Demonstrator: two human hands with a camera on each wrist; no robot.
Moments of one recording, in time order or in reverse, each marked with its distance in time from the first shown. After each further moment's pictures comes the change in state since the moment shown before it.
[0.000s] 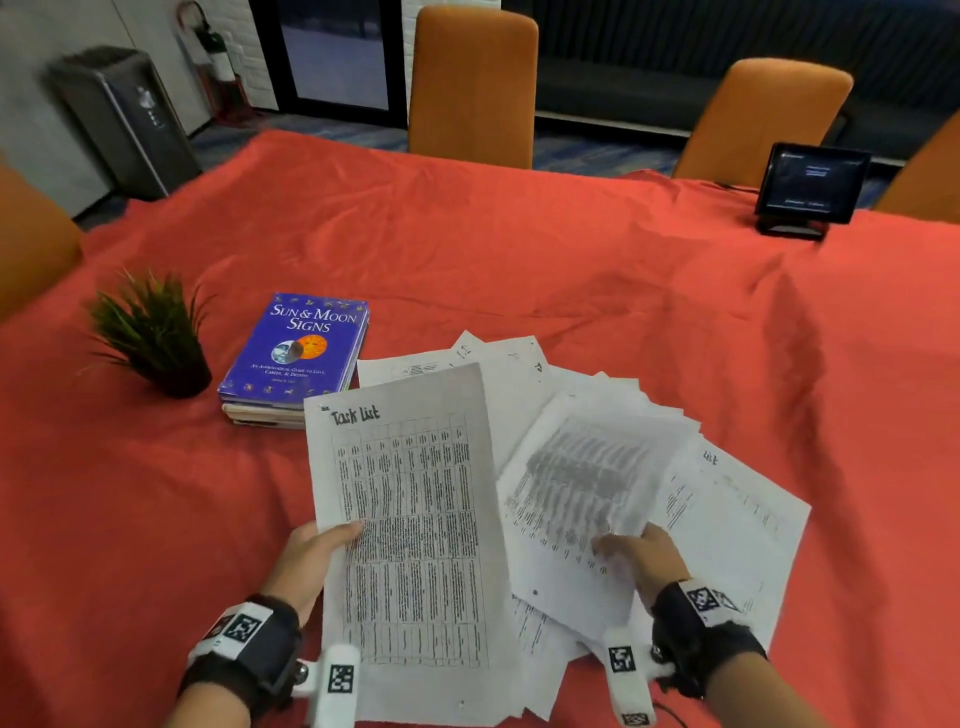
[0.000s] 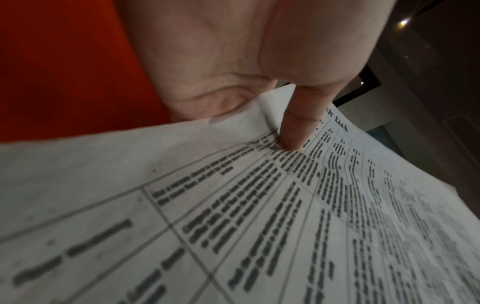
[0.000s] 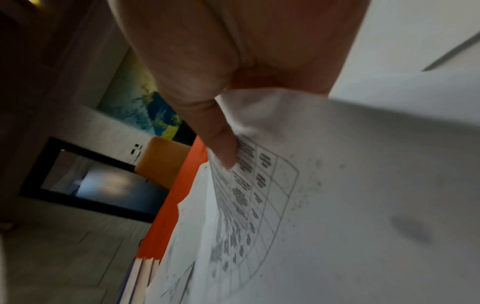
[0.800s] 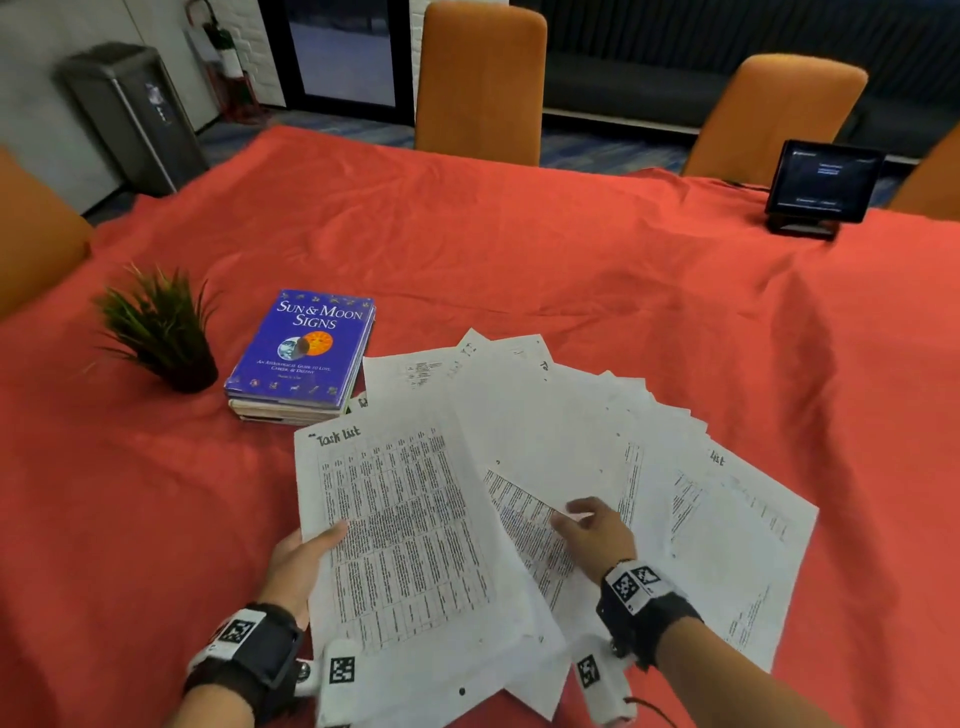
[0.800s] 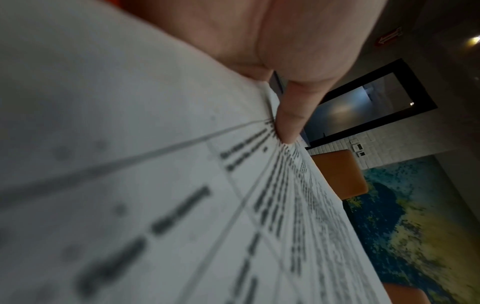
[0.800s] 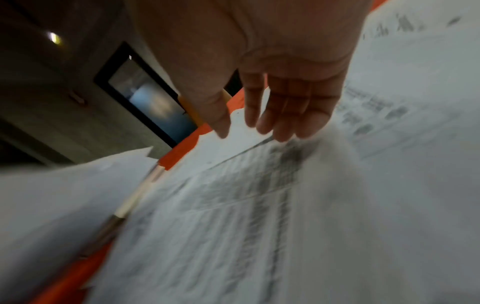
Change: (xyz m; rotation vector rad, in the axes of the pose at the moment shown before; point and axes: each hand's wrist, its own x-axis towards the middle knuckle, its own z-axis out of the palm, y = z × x) left_hand -0.001 -0.011 -0.013 -0.146 0.134 -0.131; right_hand 0.001 -0.009 0.053 -0.489 -0.012 -0.135
